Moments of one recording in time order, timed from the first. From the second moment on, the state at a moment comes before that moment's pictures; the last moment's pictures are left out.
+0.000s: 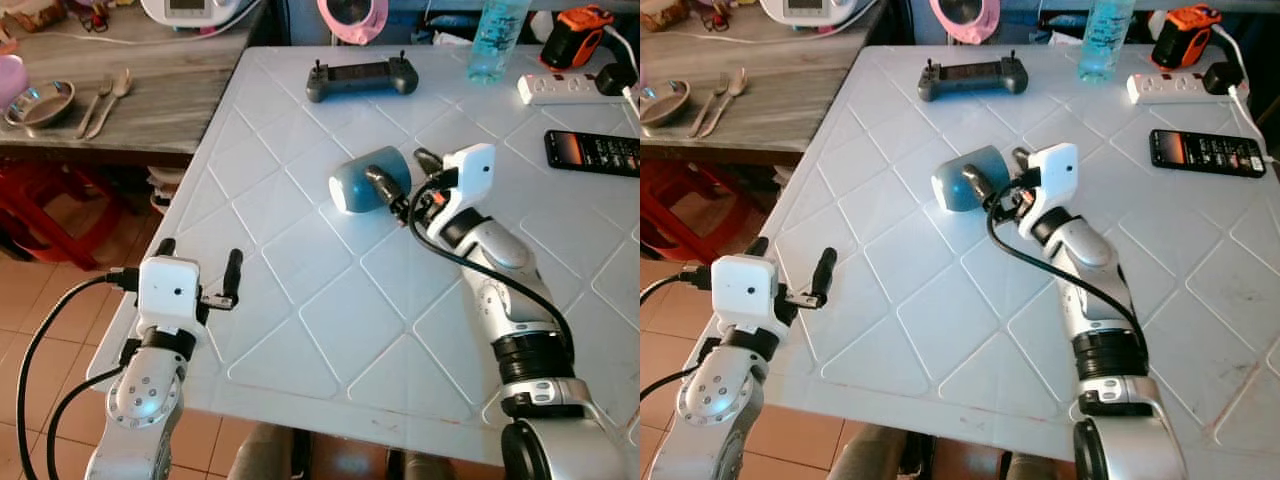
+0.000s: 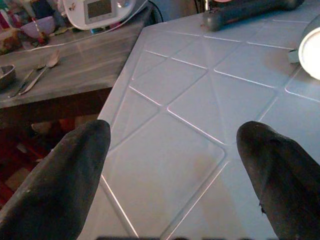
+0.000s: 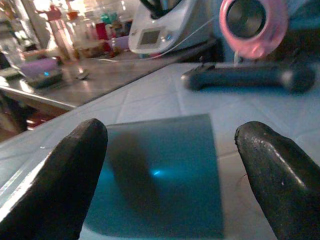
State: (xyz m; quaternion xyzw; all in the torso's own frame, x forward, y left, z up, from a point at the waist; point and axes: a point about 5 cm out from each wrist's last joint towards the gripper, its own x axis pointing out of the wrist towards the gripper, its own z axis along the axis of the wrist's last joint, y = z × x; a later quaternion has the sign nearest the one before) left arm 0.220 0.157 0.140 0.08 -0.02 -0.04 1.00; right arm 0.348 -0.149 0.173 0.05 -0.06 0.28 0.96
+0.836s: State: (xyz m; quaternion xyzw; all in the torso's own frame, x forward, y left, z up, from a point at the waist) left arm 0.233 0.163 0.148 0.09 -0.04 -0.03 0.99; right arm 0.341 -0.116 0.162 0.01 0.01 0.44 0.90
